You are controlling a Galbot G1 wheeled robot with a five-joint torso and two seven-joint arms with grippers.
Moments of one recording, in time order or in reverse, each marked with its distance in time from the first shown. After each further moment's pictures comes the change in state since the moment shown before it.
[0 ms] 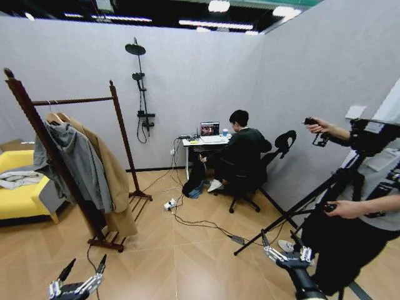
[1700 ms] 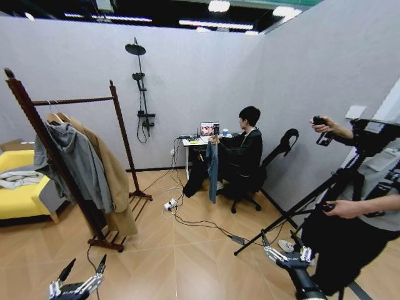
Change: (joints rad) left arm 0.000 0.000 0.000 0.000 0.000 0.000 0.000; right arm 0.000 0.000 0.000 0.000 0.000 0.000 0.000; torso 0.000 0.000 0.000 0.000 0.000
